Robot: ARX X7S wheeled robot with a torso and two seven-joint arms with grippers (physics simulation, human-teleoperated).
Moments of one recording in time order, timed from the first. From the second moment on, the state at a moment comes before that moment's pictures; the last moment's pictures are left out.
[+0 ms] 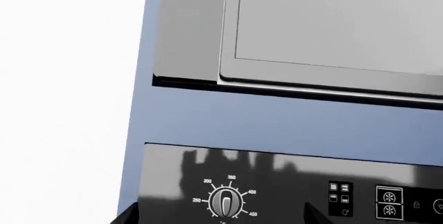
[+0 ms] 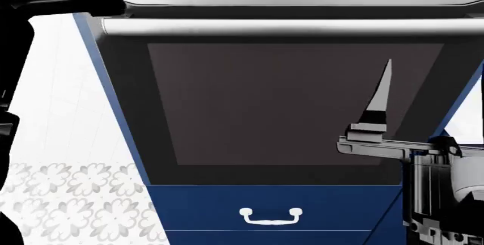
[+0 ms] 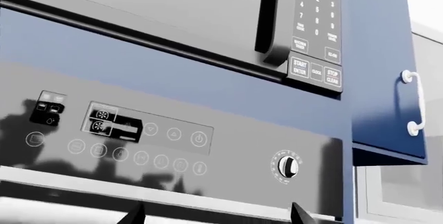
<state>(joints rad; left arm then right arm) -1.18 -0.50 -0.08 0.73 -1.53 -1.17 -1.13 0.19 0.20 -0.08 -0.99 -0.18 0.56 0.19</state>
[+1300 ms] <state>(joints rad) -1.83 -0.44 0.39 -0.26 -1.69 -1.25 -1.16 0.18 0.22 -0.09 -0.94 -0.14 0.58 0.23</state>
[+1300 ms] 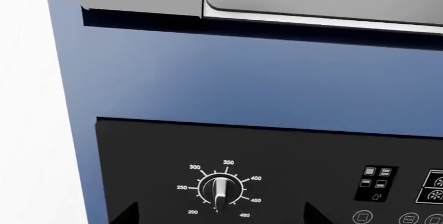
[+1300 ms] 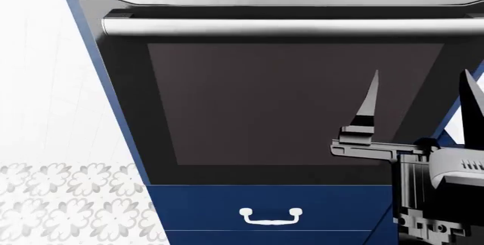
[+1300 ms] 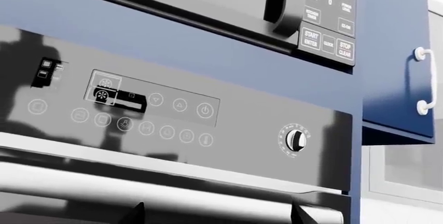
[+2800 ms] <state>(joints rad) -1.80 -0.40 0.56 -0.42 -1.44 -1.17 -0.88 0.16 0.26 -0.12 -0.94 -0.11 0.55 0.26</state>
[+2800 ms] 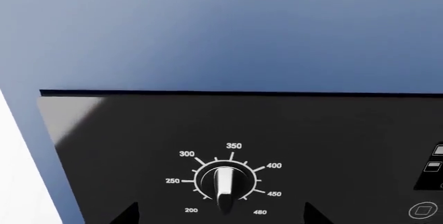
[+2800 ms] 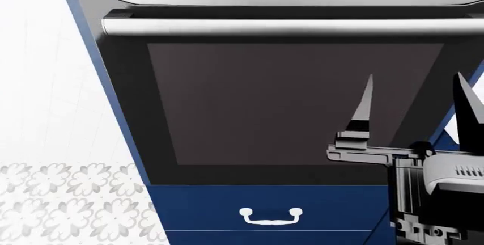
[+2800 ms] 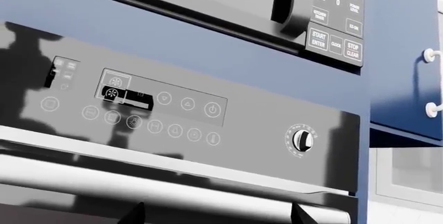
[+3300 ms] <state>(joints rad) -1.80 -0.39 0.61 -0.46 -1.37 -1.12 -0.78 0.17 0.27 -0.12 -0.93 -0.11 0.55 0.27</state>
